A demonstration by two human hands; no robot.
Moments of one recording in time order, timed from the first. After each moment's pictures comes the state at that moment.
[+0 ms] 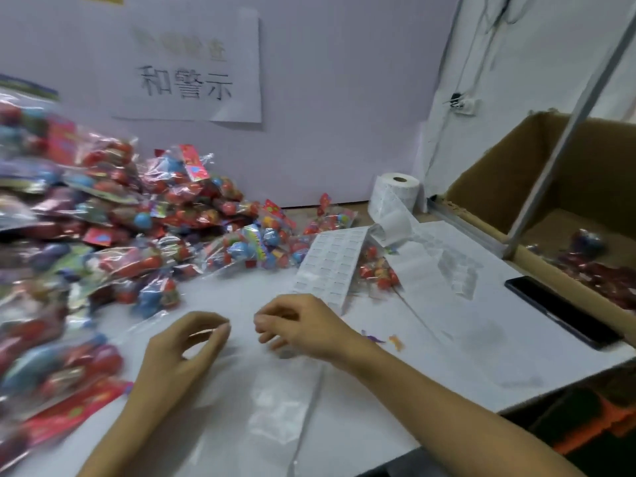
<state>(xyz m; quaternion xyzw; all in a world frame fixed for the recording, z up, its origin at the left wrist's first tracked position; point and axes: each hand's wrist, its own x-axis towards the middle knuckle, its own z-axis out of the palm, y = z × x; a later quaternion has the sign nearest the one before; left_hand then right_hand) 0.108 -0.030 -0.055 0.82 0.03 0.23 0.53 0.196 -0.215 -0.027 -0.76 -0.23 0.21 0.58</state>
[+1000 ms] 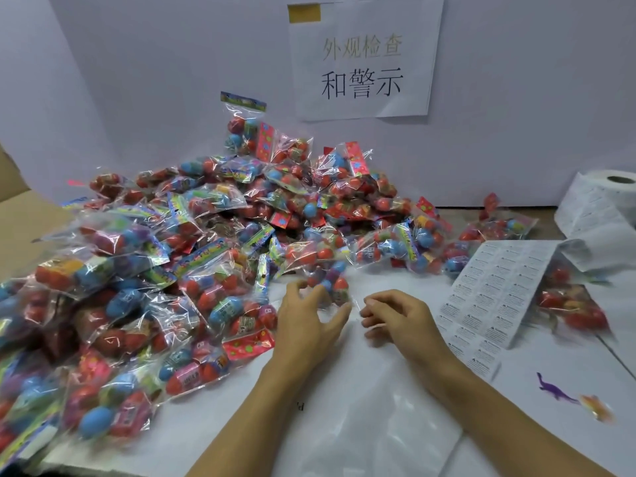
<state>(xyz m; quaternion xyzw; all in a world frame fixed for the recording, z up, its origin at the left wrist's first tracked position) 0.123 0.010 -0.070 0.88 0.22 0.25 0.33 0.205 -0.141 -0.062 -0.66 -0.18 0.19 0.71</state>
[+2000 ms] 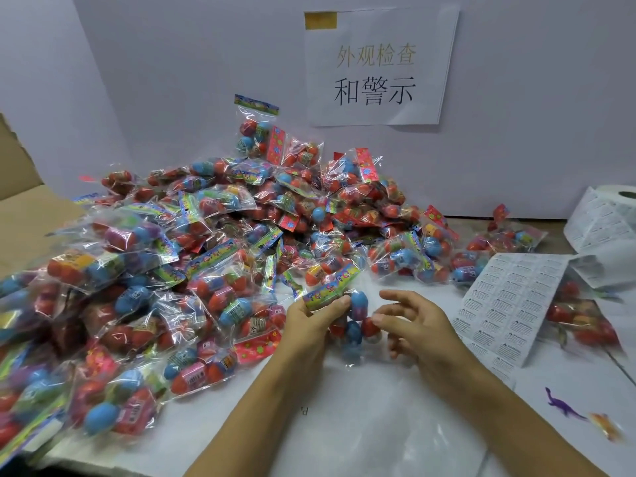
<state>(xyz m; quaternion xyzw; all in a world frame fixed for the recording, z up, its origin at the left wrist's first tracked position) 0.115 -0.003 -0.053 0.51 0.15 0.21 0.82 0.203 -0.153 -0.043 -0.62 -0.17 0.25 0.72</state>
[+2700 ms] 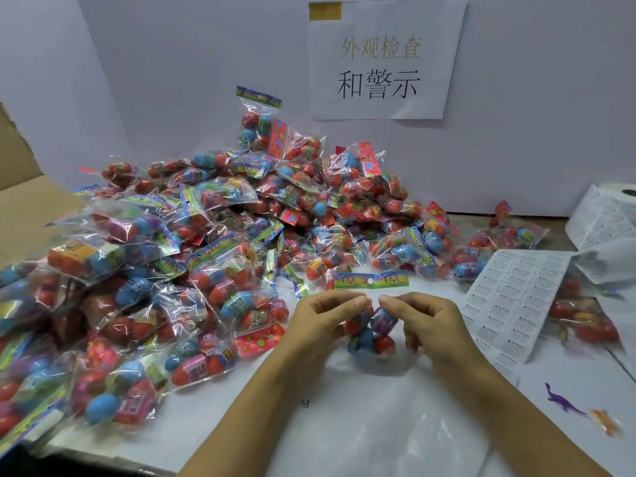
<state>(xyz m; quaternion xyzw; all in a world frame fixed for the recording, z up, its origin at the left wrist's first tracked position) 0.108 -0.004 -0.042 0.60 0.12 0.13 0.78 0.200 -0.163 -0.033 -0.69 -0.22 0.16 0.67</state>
